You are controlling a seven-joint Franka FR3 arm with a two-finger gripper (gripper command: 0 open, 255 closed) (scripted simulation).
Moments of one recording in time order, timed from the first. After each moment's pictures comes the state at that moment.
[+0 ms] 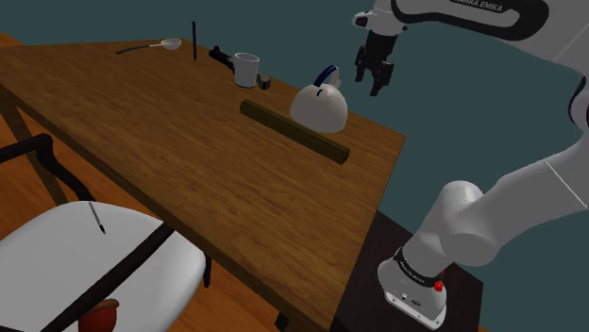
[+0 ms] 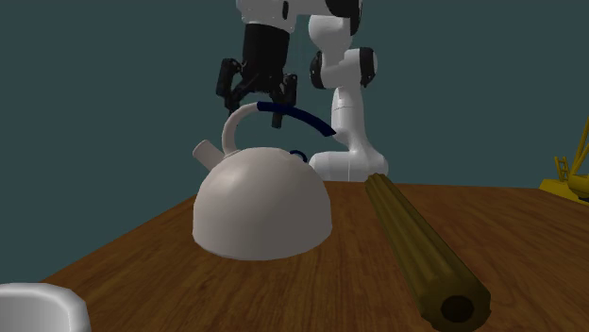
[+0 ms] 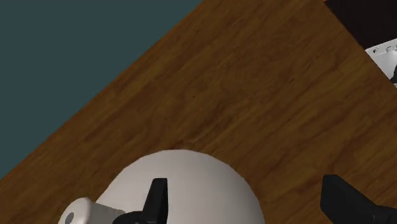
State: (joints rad) arm 0.21 -0.42 -0.29 -1.95 -0.30 1.54 -1.11
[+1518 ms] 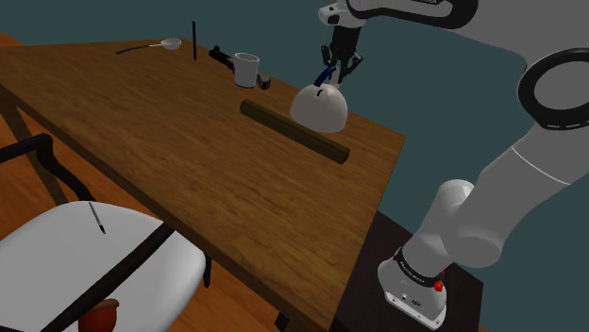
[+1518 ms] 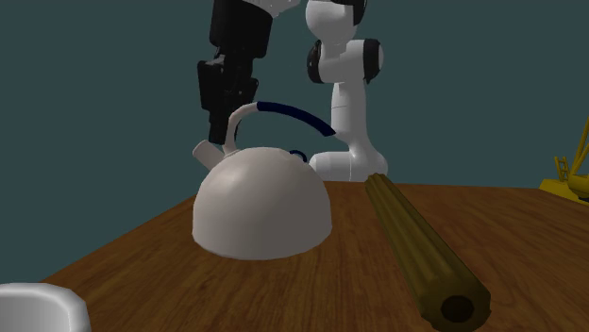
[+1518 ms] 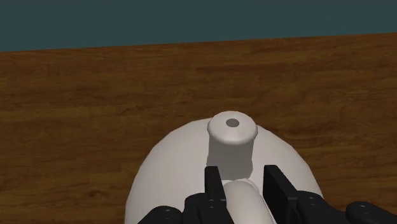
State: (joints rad) arm 0.31 -0.13 -0.38 -1.71 -0.28 1.63 -1.76
